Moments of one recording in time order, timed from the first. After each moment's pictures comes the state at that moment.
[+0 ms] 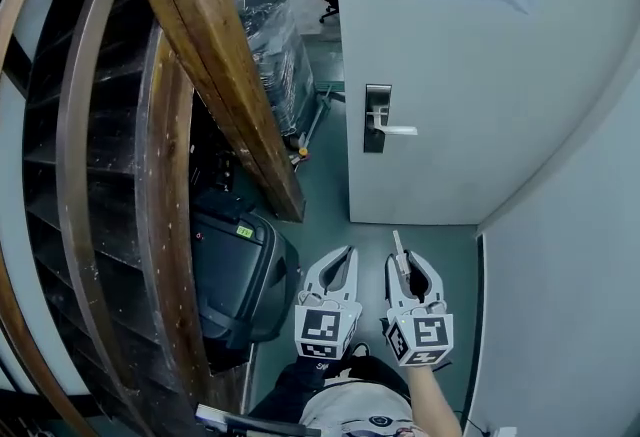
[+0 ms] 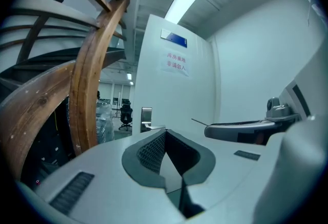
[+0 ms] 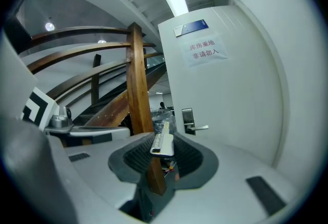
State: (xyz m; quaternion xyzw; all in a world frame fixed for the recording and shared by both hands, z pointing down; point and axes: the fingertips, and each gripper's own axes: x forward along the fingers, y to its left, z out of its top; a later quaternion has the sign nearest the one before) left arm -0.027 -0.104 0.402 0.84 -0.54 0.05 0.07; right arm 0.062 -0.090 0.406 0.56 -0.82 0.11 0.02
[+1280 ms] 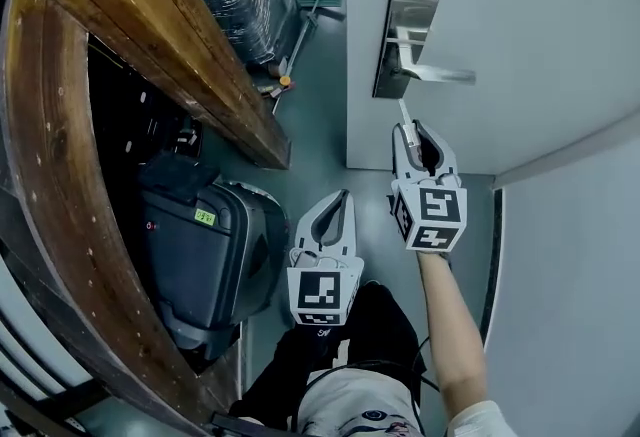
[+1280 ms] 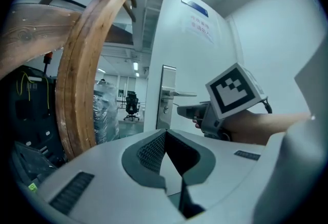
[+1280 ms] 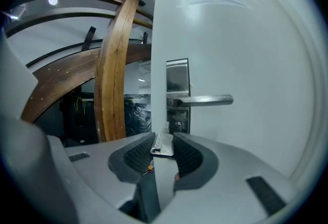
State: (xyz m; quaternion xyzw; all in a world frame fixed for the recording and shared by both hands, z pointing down) left arm -0.056 -0.291 0.592 0.82 -0.56 0.07 0.10; right arm 0.045 -0.398 0.581 0.58 -0.80 0.07 0.09
